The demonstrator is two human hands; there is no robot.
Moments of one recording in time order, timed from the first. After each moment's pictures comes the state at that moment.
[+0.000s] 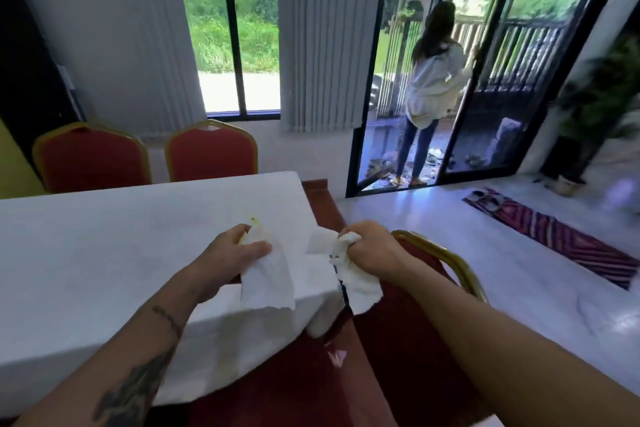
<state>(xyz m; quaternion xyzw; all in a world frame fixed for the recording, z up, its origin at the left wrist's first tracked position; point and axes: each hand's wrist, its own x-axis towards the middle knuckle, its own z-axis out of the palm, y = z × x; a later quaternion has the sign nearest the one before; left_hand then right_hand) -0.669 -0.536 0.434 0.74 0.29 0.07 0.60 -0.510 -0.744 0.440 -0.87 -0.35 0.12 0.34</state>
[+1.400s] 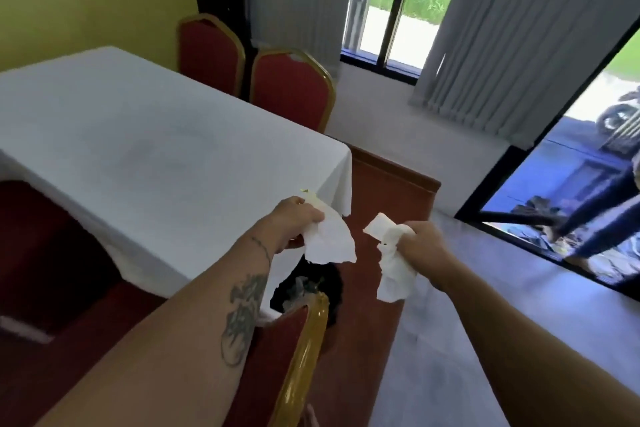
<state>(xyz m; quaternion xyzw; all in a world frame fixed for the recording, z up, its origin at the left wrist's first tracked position) -0.289 -0.628 0.356 0.47 0.57 0.20 0.64 -0.073 -0.726 0.353 -0.81 -0.41 0.30 0.28</state>
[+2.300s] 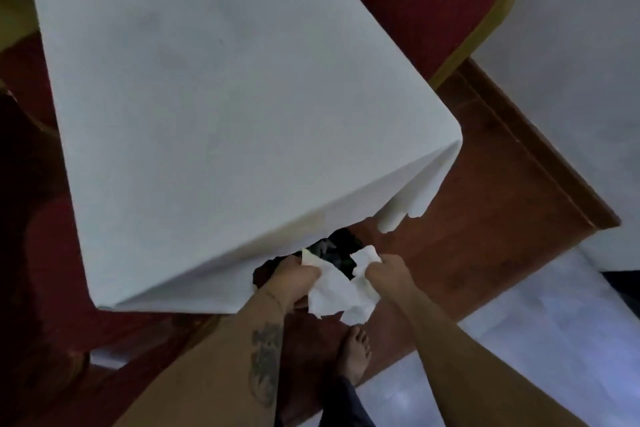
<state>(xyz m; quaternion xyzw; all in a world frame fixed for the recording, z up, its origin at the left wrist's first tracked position) -0.170 -0.526 0.100 0.14 0.78 0.13 0.60 0.009 -0.470 0.089 -0.71 -0.46 0.53 -0.02</state>
